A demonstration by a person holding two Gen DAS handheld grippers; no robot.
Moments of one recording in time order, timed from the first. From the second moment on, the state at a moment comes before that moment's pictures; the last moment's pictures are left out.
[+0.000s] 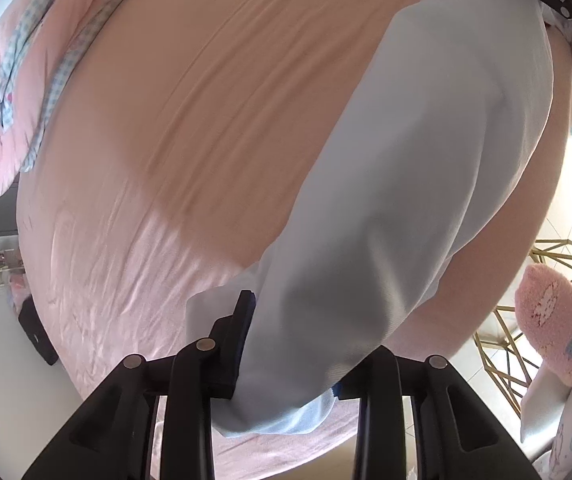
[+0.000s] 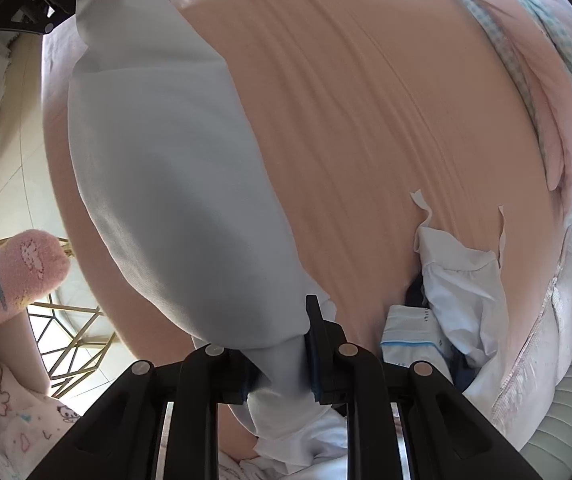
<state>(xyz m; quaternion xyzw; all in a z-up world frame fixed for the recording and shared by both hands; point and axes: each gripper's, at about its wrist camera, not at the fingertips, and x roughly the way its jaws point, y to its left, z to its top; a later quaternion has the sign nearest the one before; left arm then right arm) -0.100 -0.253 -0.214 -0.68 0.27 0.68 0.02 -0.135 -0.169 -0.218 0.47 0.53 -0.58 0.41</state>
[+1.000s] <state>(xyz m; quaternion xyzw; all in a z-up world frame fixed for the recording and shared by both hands) -0.135 -0.297 -0.187 -0.64 0.17 0.75 -0.08 -0.209 -0.153 -0.195 0.51 0.38 -0.68 0.35</state>
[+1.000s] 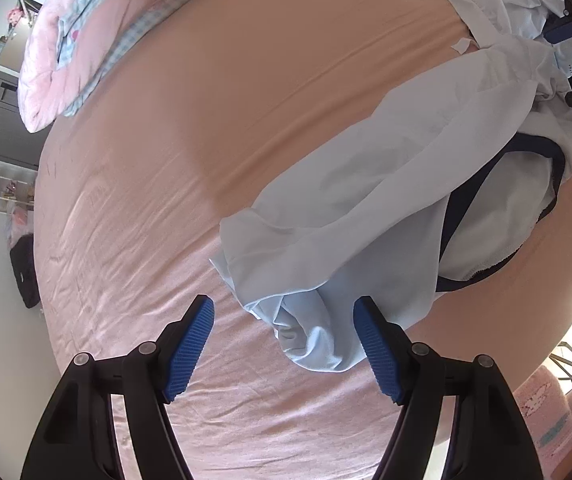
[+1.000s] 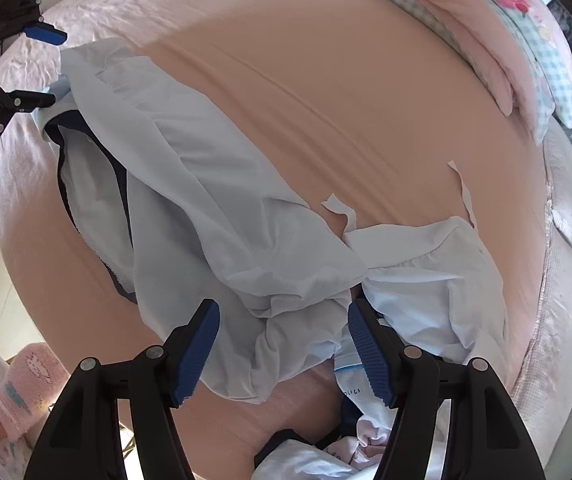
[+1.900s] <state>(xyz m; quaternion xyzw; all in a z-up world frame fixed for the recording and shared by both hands) -0.072 -0.355 -0.161 -0.48 -0.20 0.85 -0.13 -0.195 -0.100 -0.165 0.52 0.21 -0.78 0.27</state>
